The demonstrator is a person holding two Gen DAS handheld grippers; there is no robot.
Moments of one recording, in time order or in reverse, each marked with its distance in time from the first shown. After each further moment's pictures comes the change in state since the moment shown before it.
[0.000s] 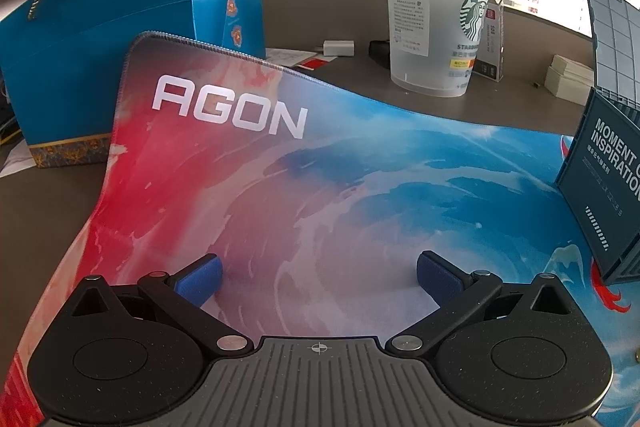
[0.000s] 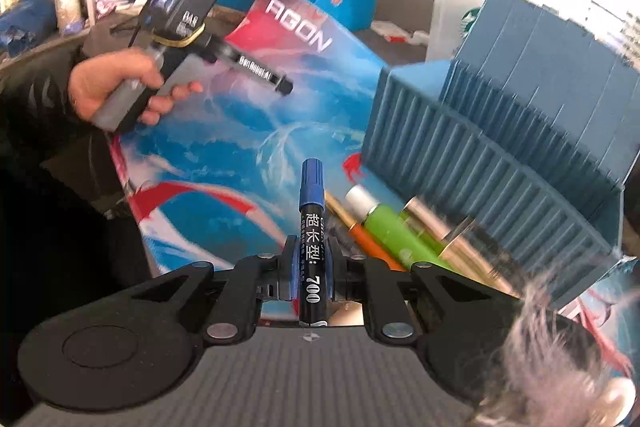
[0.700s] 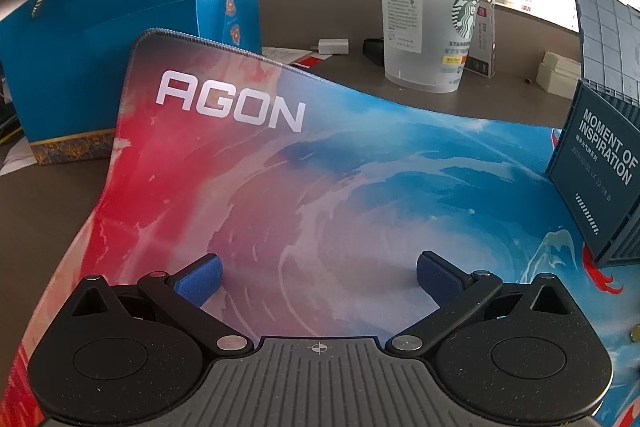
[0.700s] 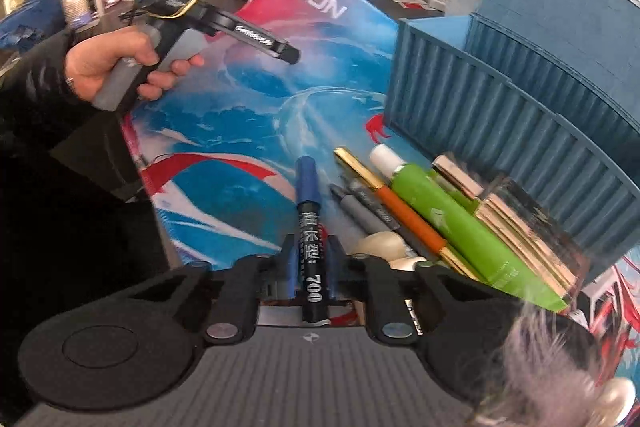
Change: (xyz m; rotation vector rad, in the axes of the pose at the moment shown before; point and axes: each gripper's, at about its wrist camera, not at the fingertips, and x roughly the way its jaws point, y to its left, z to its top) left arm -0.009 0.003 -0.006 0.010 0.001 -0.018; right arm 0.019 -0.001 -0.017 0.049 0.081 0.078
